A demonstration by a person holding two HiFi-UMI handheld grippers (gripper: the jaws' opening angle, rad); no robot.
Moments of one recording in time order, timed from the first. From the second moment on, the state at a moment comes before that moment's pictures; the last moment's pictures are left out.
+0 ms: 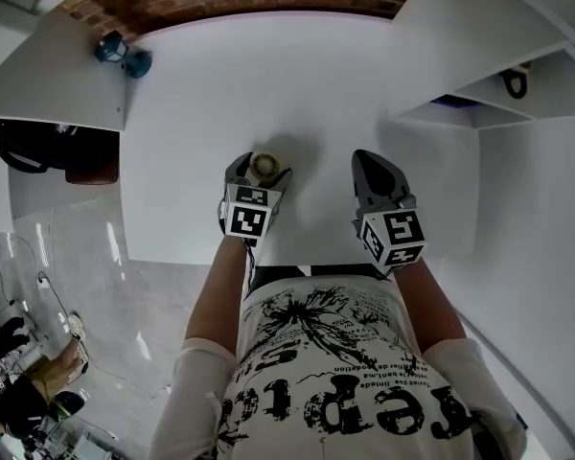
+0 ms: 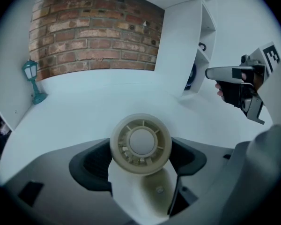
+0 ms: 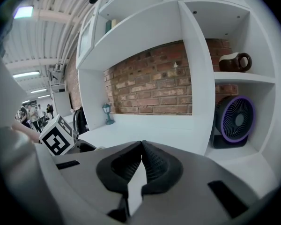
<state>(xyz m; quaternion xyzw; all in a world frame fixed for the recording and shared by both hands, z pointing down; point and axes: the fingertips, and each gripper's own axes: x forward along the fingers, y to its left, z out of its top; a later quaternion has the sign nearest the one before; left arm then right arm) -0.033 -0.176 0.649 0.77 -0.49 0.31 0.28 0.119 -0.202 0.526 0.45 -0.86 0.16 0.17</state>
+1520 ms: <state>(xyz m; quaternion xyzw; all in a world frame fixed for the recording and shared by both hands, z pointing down) -0.048 -0.177 0.481 0.83 -0.51 0.14 0.17 0.092 -0.170 0.447 0.50 -0.86 0.09 0.10</state>
